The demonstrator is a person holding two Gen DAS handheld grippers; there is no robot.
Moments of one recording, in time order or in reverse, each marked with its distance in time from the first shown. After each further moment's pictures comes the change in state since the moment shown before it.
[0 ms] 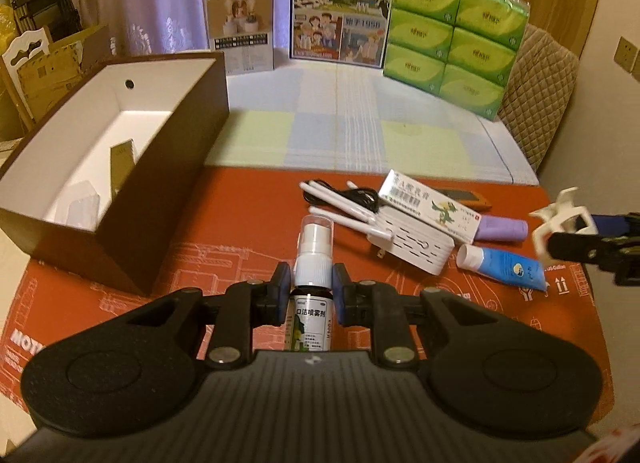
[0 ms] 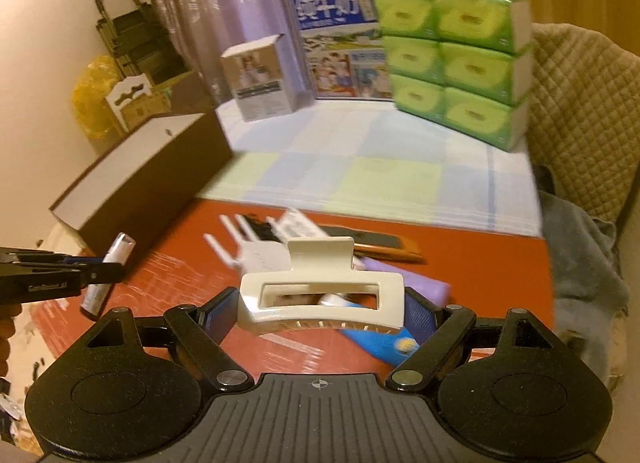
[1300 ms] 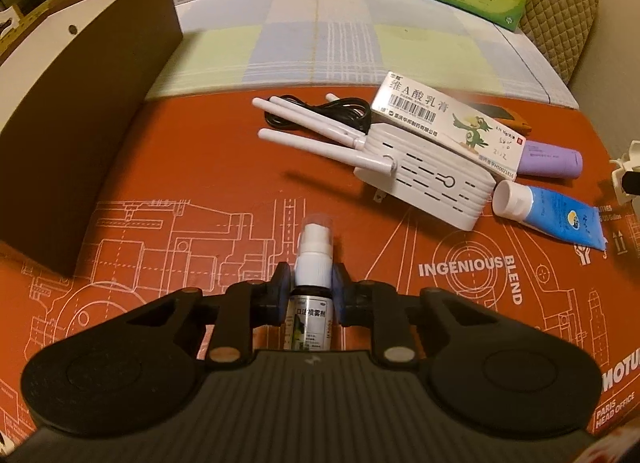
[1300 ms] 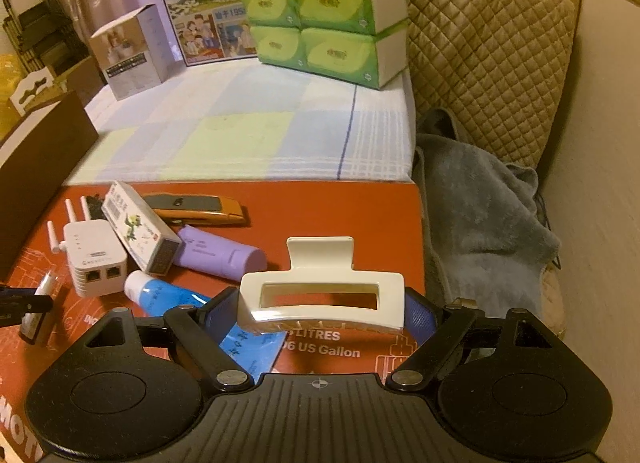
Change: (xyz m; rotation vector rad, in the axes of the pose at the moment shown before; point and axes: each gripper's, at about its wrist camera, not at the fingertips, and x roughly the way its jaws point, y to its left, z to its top) left arm 0.113 -0.040 -0.020 0.057 0.199 0.043; right arm 0.027 -0.128 -0.020 0.114 0.092 -0.242
